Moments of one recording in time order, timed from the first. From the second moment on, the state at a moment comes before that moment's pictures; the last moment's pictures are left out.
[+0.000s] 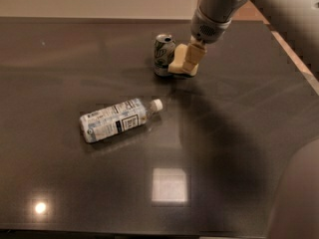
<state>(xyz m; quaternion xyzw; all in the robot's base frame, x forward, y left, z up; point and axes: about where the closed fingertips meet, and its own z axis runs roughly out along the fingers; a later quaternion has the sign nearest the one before) 0.664 -0.100 0.906 -0.58 0.79 0.00 0.19</state>
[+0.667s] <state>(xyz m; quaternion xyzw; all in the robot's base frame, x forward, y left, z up) 0.675 -0.102 0.892 -0.57 0.80 0.00 0.19</state>
